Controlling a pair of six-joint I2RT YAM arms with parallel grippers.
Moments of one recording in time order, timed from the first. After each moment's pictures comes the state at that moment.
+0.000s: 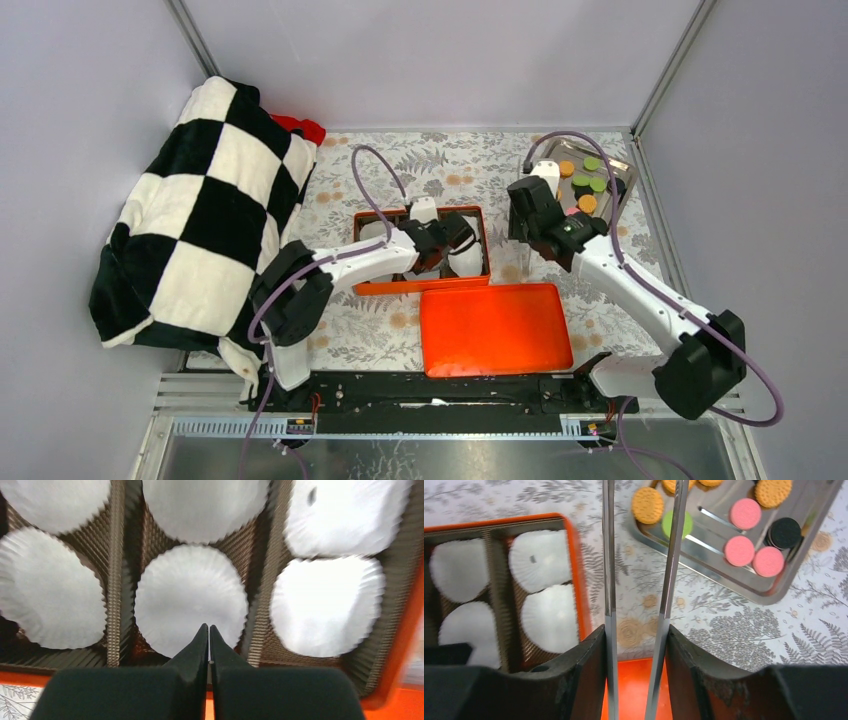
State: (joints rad) left arm -0.87 1.85 1.29 -0.66 -0.49 -1.01; right arm 0.61 1.27 1.08 -0.61 0.49 0.43
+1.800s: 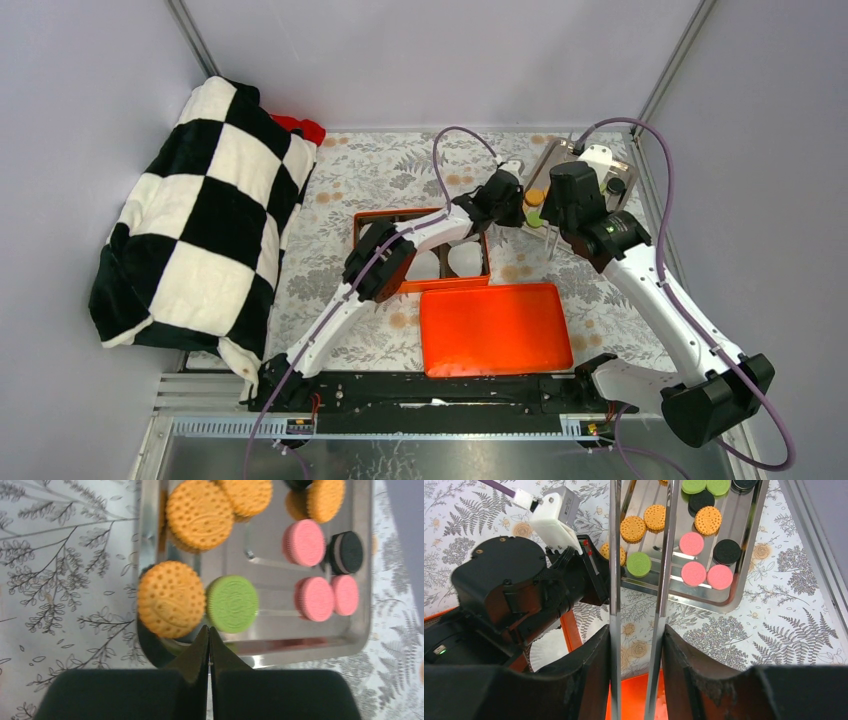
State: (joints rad) left arm -0.78 2.58 2.12 -0.11 0.04 -0.58; right arm 0.44 1.15 1.17 -0.67 0.53 0.46
